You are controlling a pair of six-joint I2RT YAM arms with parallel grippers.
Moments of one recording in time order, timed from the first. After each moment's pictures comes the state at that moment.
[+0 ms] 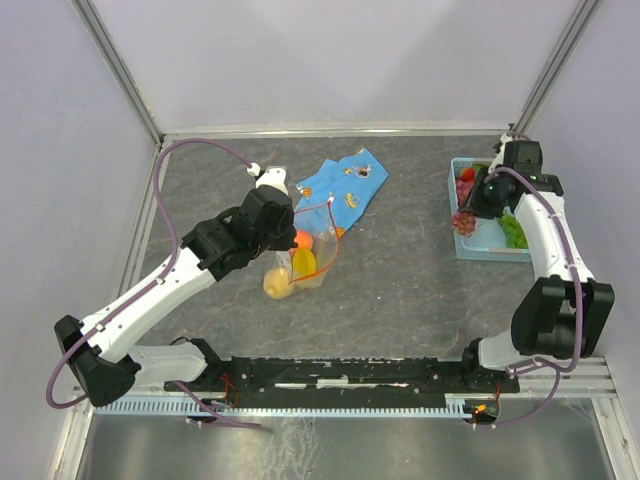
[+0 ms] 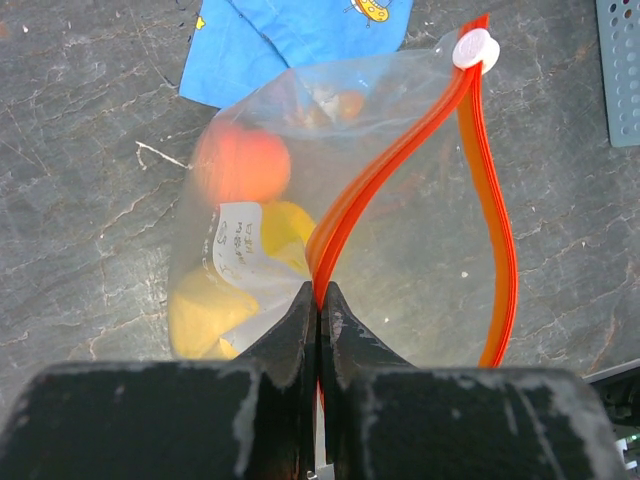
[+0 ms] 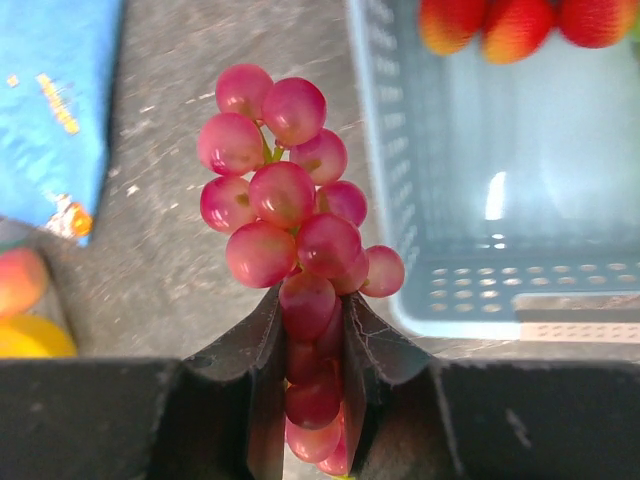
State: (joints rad) left arm -0.80 1.19 1.23 -0.76 -0.33 -0.56; right arm -0.15 1.48 1.28 -0.76 -0.21 0.25
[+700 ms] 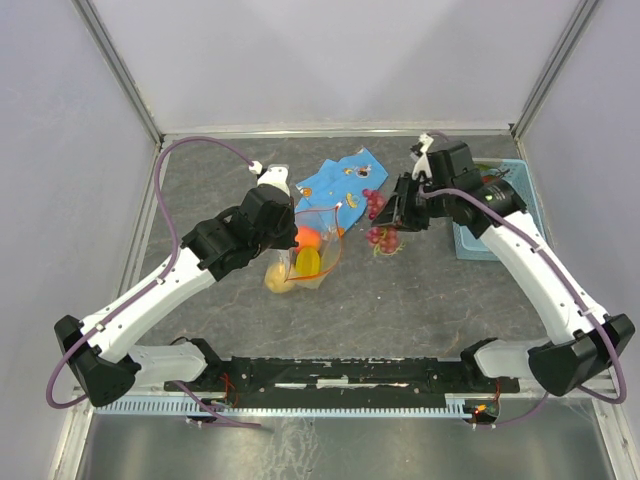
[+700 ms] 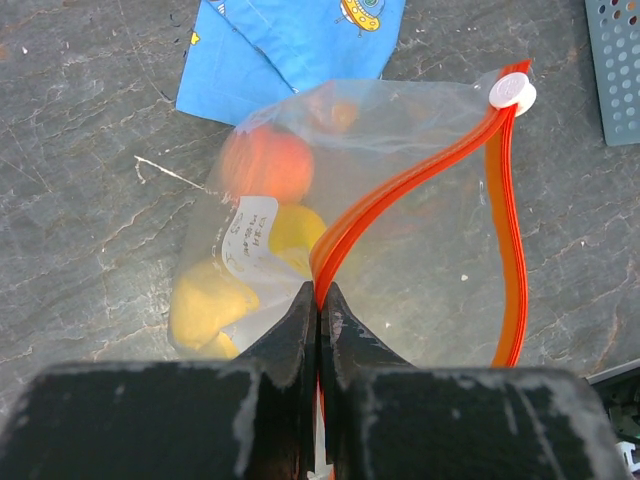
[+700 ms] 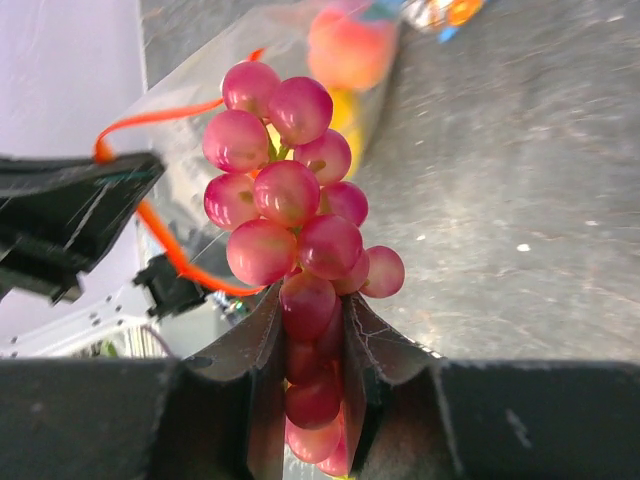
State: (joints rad) left arm -0.80 1.19 1.23 -0.73 -0.33 -0.53; right arm 0.42 1.30 1.42 -0.90 -0.35 0.66
